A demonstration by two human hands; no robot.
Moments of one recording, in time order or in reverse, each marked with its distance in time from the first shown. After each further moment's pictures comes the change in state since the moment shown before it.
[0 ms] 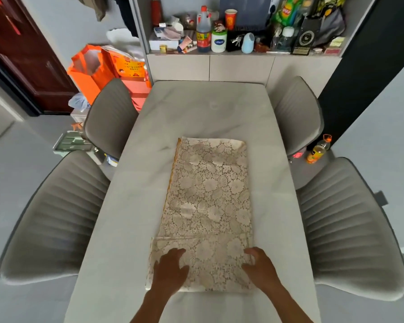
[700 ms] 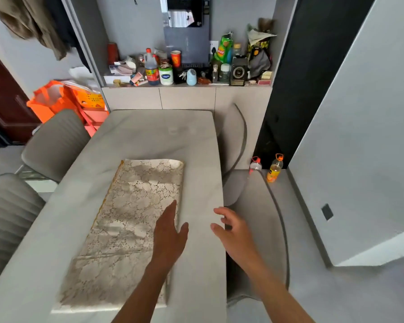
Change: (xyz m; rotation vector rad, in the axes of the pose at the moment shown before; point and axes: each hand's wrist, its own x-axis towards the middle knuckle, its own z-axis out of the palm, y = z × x) left_hand -0.018 0.315 0.037 -0.380 0.499 0.316; right_hand -0.042 0.044 -0.247 0.442 0.187 -0.462
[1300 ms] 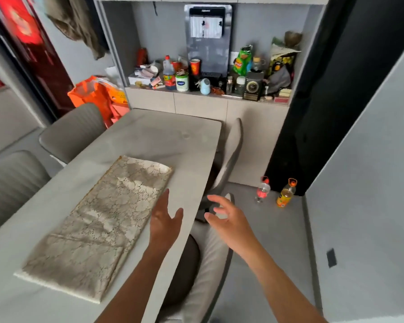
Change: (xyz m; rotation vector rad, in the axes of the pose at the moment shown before) left_hand 0.050 0.149 0.116 -0.116 0.348 -0.199; right_hand 0.094 -0.017 -0.195 -0.025 -0.349 -0.115
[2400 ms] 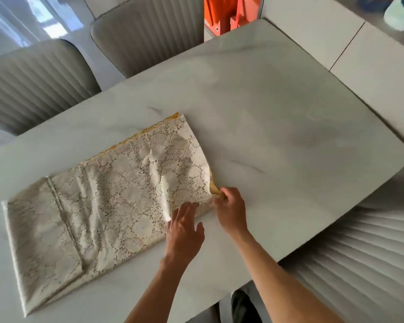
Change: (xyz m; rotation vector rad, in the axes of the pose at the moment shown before) left_hand 0.307 -0.161 0.159 0.384 0.133 -0.662; right_hand 0.537 0.172 0.159 -0.342 -0.529 0.012
